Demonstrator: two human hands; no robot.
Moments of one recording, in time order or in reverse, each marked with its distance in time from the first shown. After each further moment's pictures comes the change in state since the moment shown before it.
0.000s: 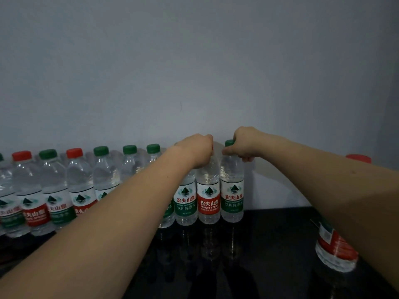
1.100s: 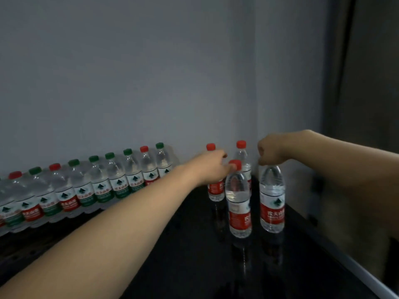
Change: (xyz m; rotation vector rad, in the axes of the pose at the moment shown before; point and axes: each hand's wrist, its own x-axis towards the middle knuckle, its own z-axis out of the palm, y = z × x) left_hand -0.199 0.275 -0.116 -0.329 -0.173 0.246; right_hand -0.354 0.138 -0.185 -0.490 -0.200 0.221
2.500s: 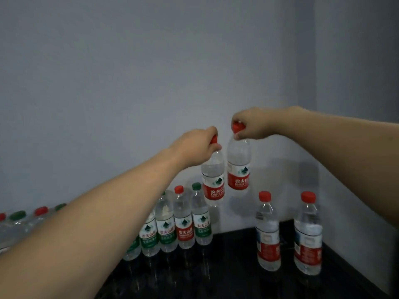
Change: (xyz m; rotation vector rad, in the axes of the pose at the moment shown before) left_hand 0.078 -0.149 -0.146 0.308 0.442 0.095; right_hand 0.152 -0.100 -0.156 0.099 0.461 -0.373
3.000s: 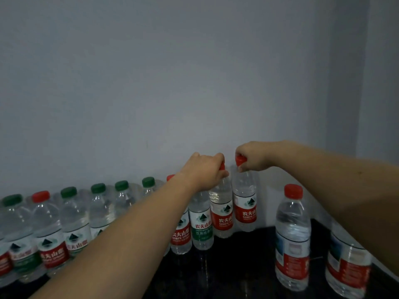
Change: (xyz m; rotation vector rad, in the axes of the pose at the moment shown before) left_hand 0.030 -0.056 0.188 0.096 -0.083 0.070; right_hand 0.082 0.026 0.184 -0.008 -0.273 0.058
